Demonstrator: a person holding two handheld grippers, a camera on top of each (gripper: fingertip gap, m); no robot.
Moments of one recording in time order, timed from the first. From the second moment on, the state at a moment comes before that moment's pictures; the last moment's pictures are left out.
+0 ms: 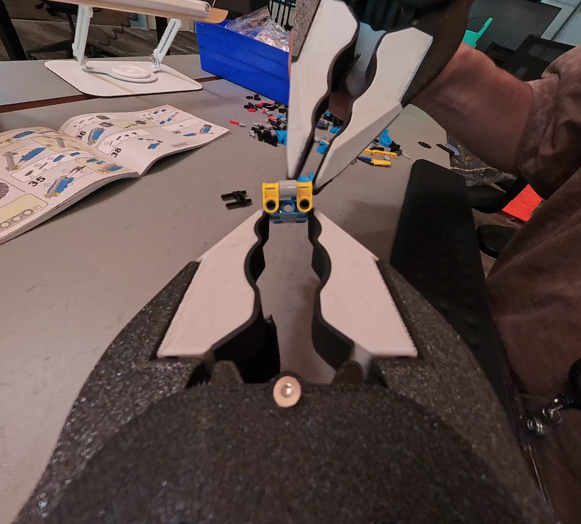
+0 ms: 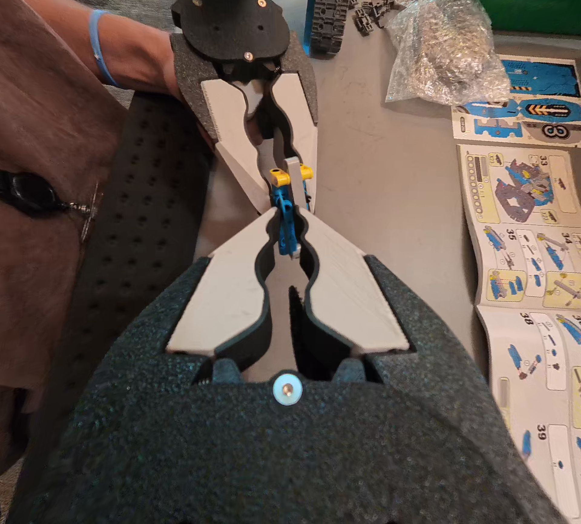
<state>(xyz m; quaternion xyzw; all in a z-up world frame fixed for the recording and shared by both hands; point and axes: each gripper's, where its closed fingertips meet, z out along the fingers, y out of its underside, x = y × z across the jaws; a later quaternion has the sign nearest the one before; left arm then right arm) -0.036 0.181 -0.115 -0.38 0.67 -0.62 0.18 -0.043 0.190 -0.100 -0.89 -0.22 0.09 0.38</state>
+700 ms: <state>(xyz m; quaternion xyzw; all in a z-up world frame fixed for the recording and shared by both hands) -0.035 0.184 -0.115 -0.39 0.66 -0.62 0.17 -0.039 0.194 -0.098 -0.89 -0.23 0.06 0.40</state>
